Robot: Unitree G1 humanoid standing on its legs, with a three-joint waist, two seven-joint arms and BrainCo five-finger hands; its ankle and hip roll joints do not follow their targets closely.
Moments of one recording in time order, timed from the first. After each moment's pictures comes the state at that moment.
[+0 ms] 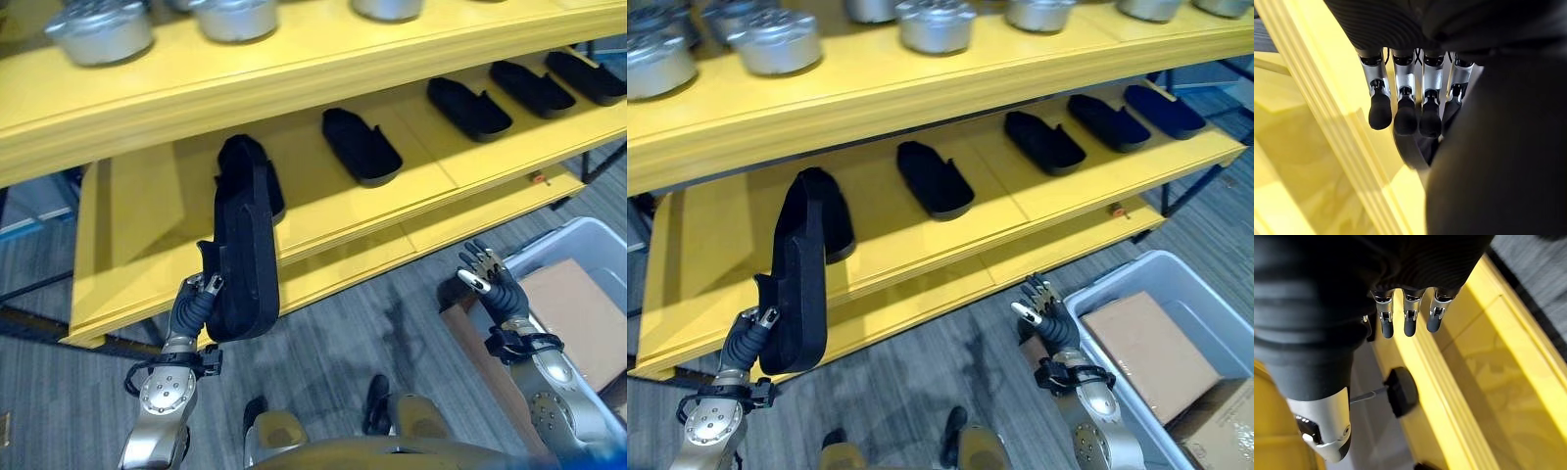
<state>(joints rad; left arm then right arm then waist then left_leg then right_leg) 0.33 0.33 0.09 -0.13 -0.10 -0.07 0.13 0.24 -0.41 0.00 -0.12 0.68 0.01 0.03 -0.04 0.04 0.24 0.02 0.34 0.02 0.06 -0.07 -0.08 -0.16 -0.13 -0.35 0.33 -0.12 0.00</state>
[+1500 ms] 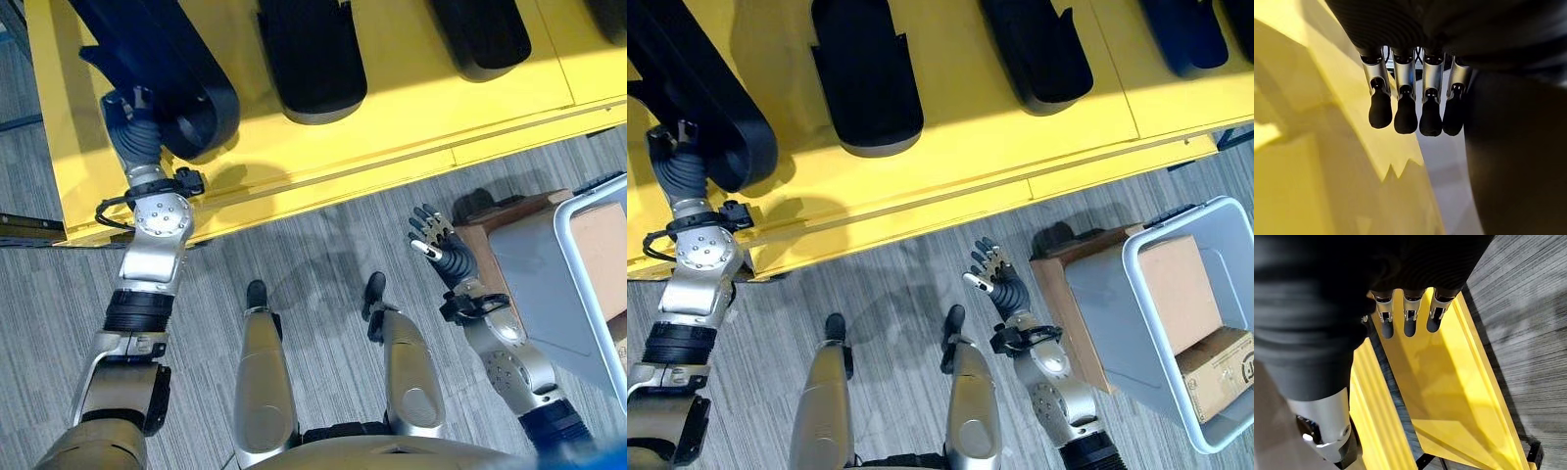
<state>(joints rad) -0.55 0.60 0.03 0.23 -0.19 -0.07 0.60 0.00 -0.37 0.25 -0.09 0.70 -0.02 -0.02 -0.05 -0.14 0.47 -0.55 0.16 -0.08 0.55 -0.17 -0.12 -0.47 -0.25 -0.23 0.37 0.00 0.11</state>
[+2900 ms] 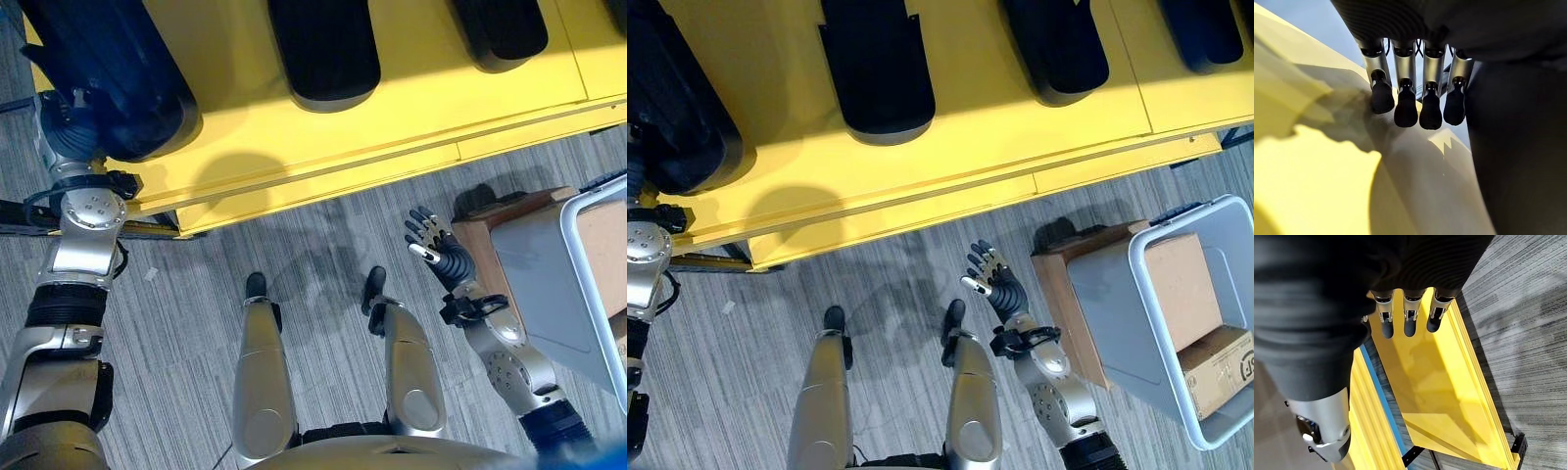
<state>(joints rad) -0.53 0.85 0.05 0.42 -0.05 0.01 0.52 0.00 -0.38 0.25 -0.08 0.70 -0.01 0.03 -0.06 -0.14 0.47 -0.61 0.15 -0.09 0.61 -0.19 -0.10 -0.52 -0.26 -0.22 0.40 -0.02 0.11</state>
